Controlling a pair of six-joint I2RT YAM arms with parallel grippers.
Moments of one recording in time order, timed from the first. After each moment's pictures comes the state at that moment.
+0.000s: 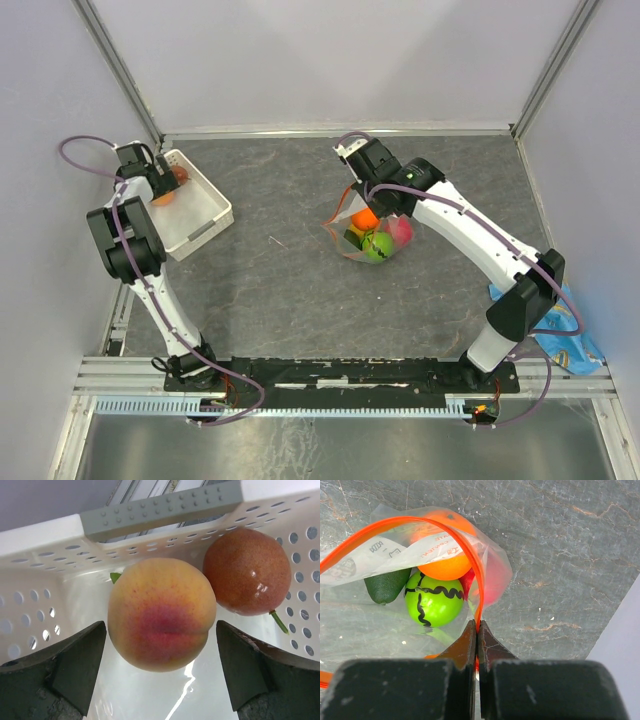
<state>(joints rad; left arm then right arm) 0.38 2.12 1.57 -0.21 -0.06 -0.14 0.72 1.67 1.72 -1.04 0.40 -0.02</state>
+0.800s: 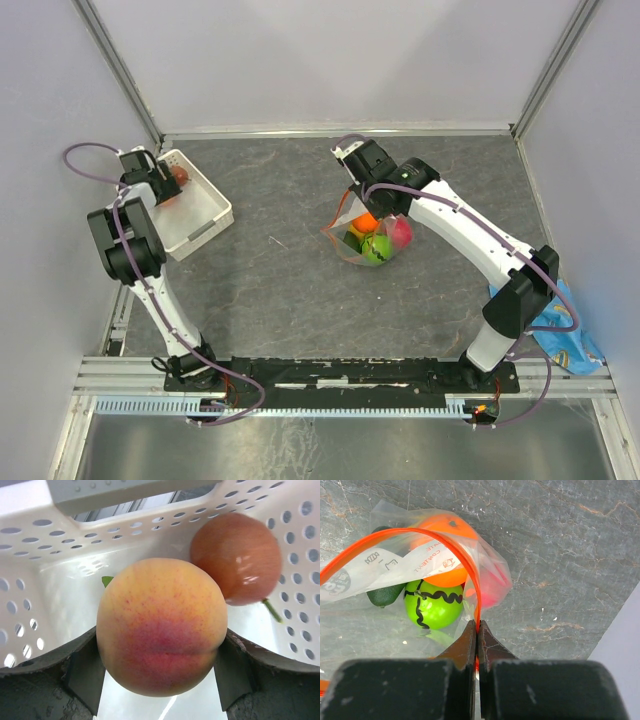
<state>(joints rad) 0.38 2.13 1.49 -0.12 -0.01 -0.15 0.72 1.69 1.72 -1.04 0.39 -0.02</state>
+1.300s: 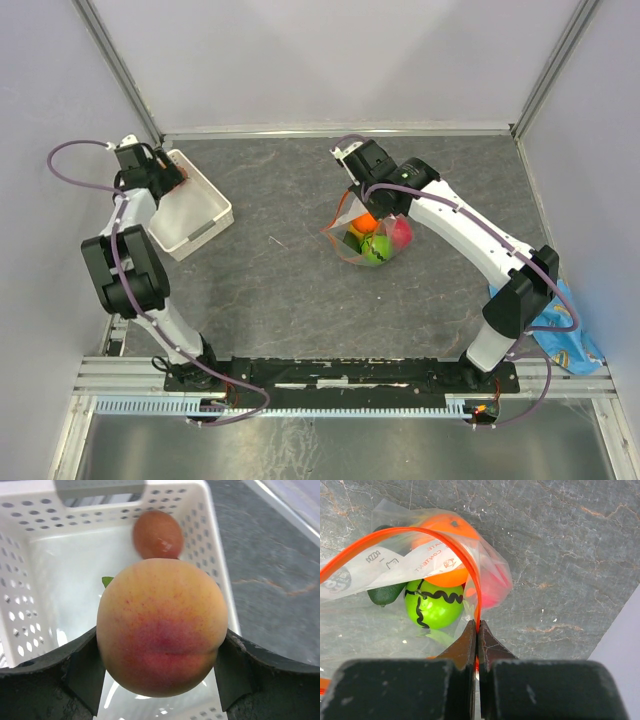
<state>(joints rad) 0.34 1.81 1.31 -0.13 0.03 -0.31 0.72 1.69 1.72 -1.04 0.38 -0.03</state>
